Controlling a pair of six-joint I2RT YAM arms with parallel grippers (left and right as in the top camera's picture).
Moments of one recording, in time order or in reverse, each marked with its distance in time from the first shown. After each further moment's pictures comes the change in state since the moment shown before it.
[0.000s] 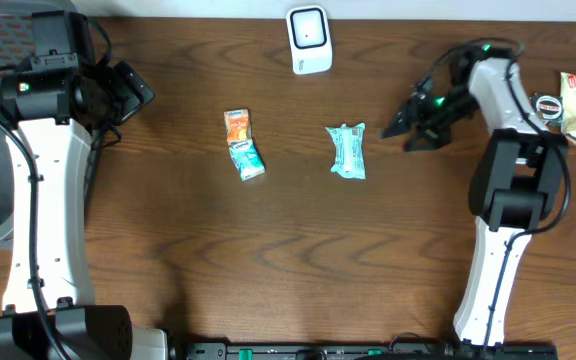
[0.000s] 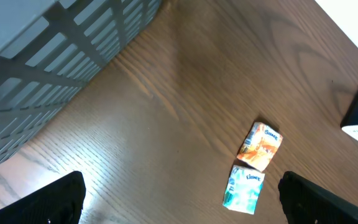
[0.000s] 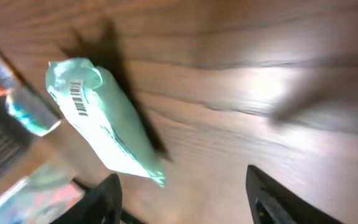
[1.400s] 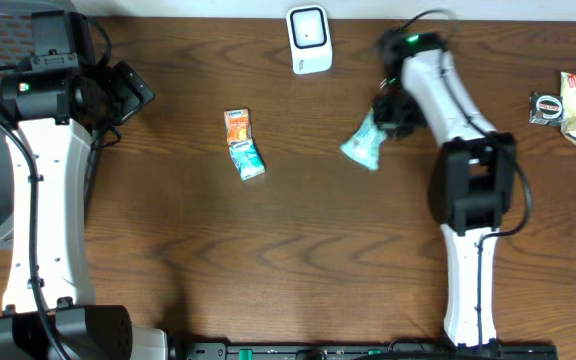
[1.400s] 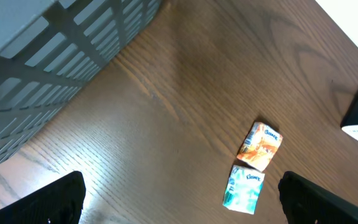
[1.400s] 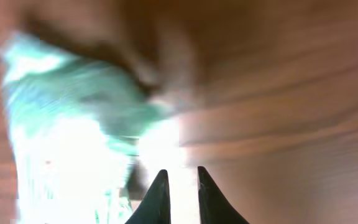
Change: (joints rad) left arm 0.000 0.000 0.000 0.000 0.000 0.000; right arm 0.234 0.001 0.110 0.042 0.636 0.240
